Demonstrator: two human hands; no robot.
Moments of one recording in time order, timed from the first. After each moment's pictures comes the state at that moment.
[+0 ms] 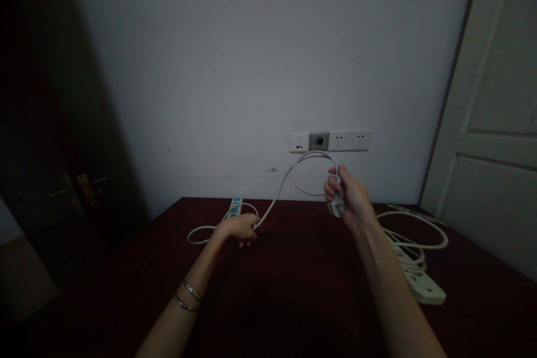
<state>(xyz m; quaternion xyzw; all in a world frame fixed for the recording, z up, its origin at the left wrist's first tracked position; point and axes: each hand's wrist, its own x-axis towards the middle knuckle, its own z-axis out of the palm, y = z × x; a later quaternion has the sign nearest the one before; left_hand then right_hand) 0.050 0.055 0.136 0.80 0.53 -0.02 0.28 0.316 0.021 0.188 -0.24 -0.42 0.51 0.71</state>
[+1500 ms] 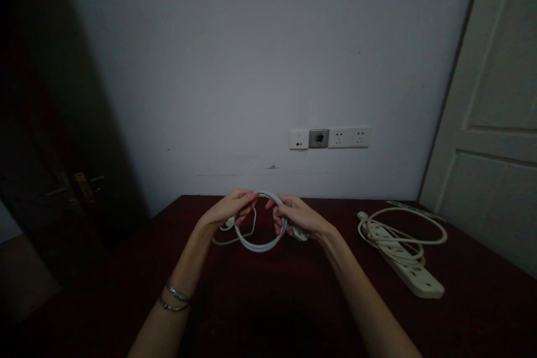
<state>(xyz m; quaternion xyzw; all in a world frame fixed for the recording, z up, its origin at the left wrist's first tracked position) 0.044 0.031 0.176 0.73 0.36 0.33 0.48 0.244 0.015 0.159 -0.29 -0.67 0.58 0.37</state>
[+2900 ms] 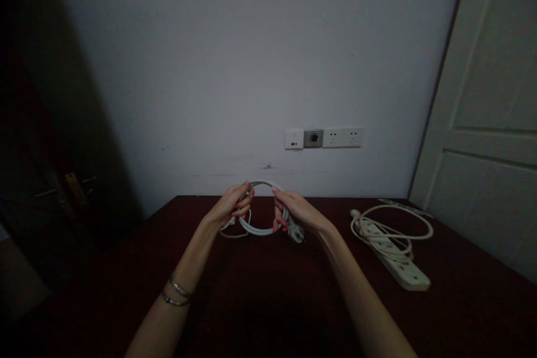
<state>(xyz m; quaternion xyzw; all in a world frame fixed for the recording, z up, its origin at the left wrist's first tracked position) 0.053 0.038 0.170 0.66 0.28 0.41 0.56 0.251 0.017 0.162 -0.30 -0.66 0.58 0.38</state>
